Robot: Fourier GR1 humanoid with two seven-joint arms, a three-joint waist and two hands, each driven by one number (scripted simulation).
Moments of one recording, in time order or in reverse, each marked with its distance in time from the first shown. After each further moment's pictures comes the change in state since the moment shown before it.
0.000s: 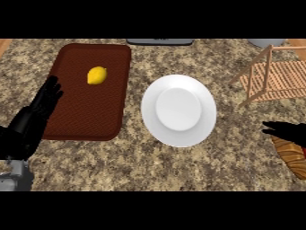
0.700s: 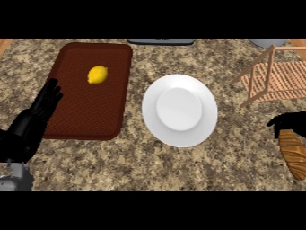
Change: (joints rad) left arm 0.019 -0.011 0.008 -0.002 -0.010 -0.015 -0.014; right arm -0.088 0.058 -0.124 0.149 -0.013 -0.259 -0.101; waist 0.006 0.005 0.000
